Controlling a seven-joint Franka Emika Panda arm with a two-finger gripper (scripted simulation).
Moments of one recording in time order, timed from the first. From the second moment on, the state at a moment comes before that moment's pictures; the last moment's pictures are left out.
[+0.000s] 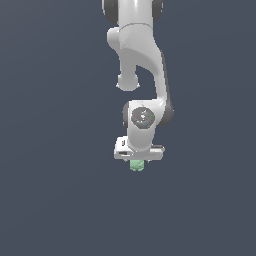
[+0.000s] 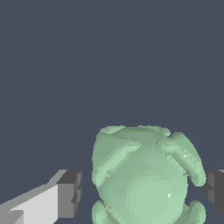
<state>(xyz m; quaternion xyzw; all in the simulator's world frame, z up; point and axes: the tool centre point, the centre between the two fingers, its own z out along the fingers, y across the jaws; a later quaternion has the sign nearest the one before) 0.050 0.042 0.054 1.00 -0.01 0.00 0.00</state>
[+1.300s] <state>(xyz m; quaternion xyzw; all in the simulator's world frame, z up) 0.072 0.055 0.077 1.00 0.00 0.03 0.00</state>
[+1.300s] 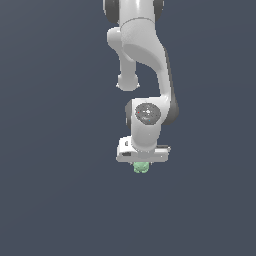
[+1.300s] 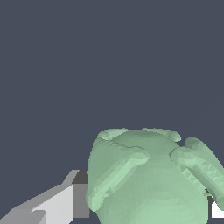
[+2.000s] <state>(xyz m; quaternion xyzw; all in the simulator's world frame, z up) 0.139 0.142 0.325 0.97 0.10 0.20 -0.03</state>
